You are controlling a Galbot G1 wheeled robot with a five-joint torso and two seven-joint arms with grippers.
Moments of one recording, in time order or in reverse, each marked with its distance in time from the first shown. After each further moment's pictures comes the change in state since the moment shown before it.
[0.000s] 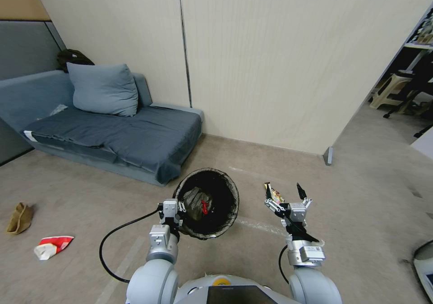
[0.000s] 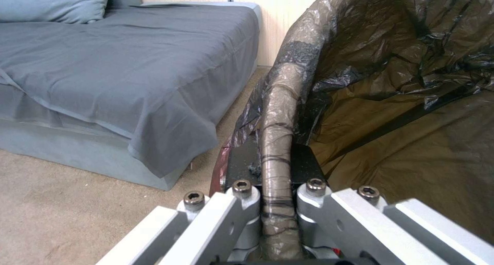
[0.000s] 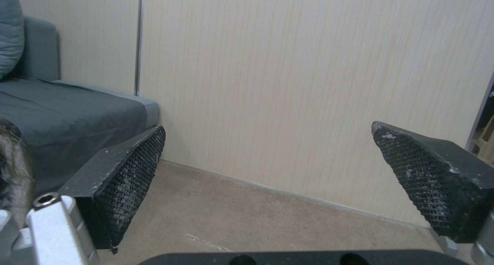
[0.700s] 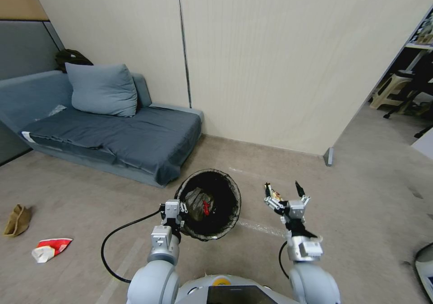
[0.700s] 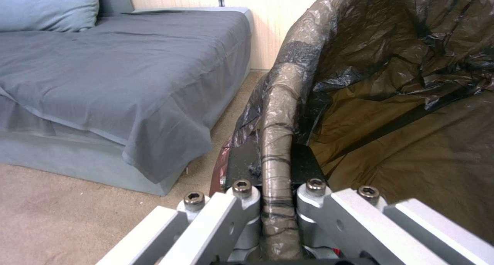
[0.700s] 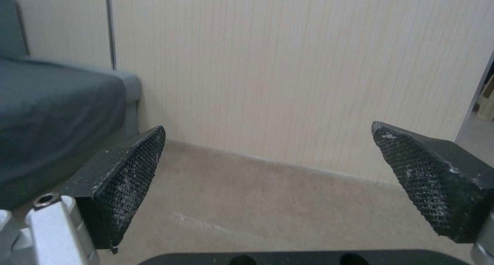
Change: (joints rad) left arm 0.014 0.027 0.002 -0.011 0.002 -0.015 0.013; right arm 0.243 -0.067 0.084 -0.108 0.136 -0.278 -0.022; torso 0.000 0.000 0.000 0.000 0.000
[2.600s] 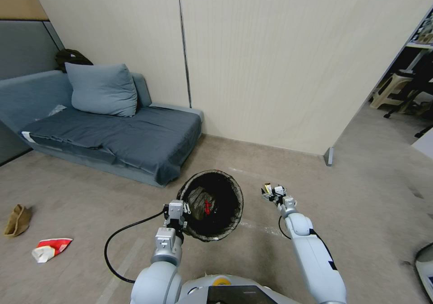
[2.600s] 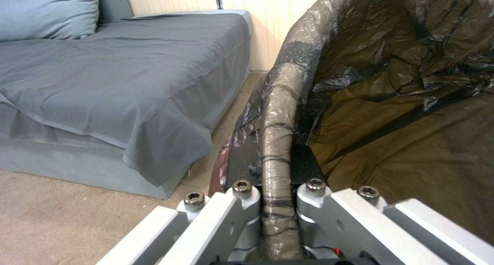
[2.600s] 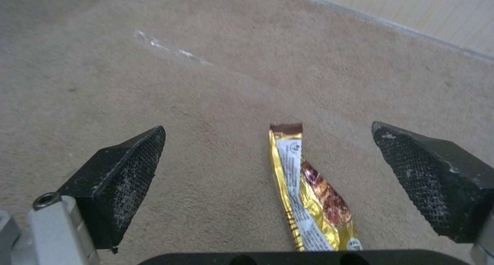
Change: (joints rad) left arm 0.010 0.000 0.016 0.017 0.042 -0.034 0.000; right arm 0.528 -0.233 -0.045 -0.916 0.049 -0.072 -0.169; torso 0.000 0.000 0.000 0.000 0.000
